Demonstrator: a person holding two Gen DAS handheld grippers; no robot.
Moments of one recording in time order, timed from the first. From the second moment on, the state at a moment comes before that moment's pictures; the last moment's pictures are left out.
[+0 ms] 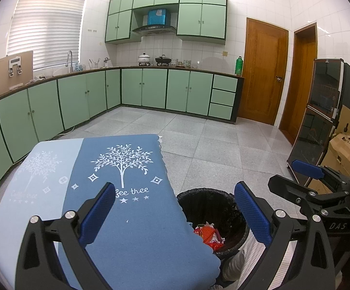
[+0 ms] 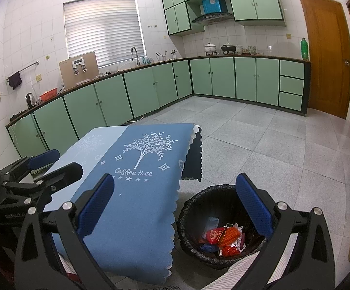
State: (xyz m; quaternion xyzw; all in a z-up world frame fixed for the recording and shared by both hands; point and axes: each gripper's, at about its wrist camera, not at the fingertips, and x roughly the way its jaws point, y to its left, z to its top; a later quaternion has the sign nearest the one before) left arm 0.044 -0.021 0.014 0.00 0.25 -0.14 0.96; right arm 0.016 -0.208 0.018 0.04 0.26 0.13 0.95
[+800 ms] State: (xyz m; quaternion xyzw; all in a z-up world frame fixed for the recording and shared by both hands) left arm 0.043 -0.023 0.014 0.00 0.25 -0.14 0.96; right arm 0.016 -0.208 0.017 0.04 0.26 0.13 0.95
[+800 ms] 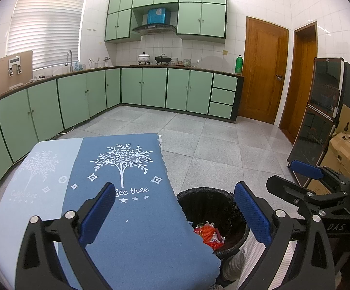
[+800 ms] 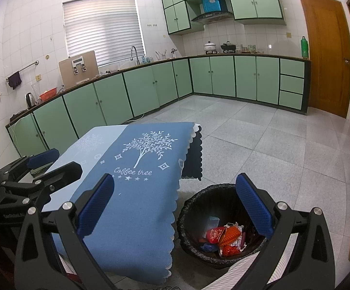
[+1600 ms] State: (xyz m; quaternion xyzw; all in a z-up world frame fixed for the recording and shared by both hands) left arm 0.042 -0.026 0.013 0.00 0.25 -0.14 0.96; right arm 0.016 -0.209 0.015 0.04 0.26 0.13 0.95
